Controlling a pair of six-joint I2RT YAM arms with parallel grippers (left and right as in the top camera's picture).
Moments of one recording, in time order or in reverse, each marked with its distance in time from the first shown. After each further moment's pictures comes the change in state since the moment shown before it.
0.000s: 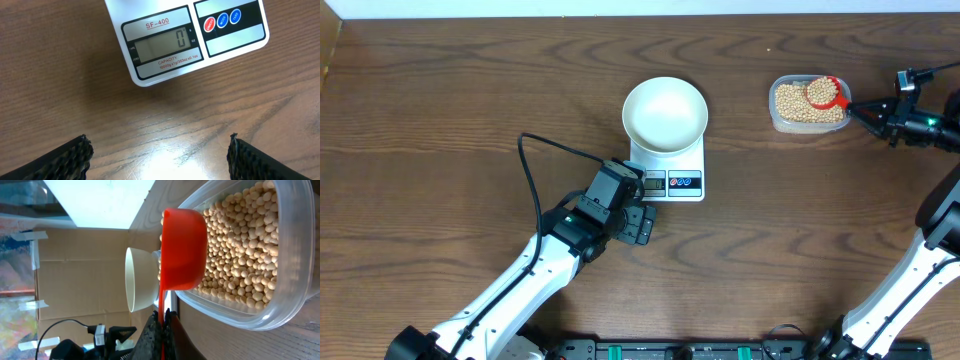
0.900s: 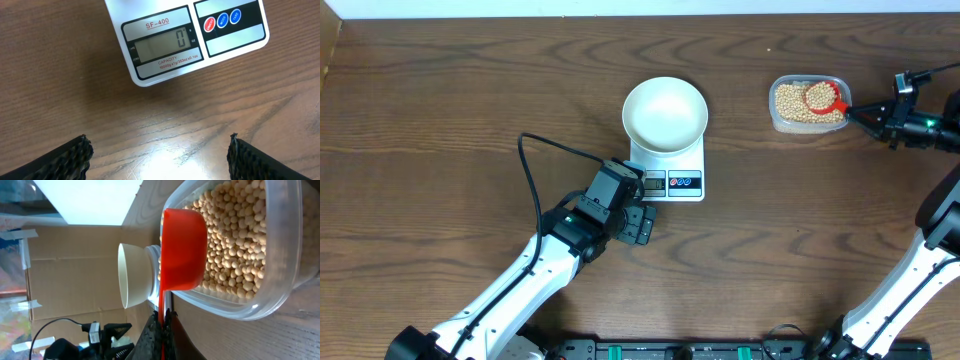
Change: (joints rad) left arm 0.000 0.000 0.000 0.000 0.000 0.000; right arm 0.000 0.000 0.000 -0.026 0.047 -0.011
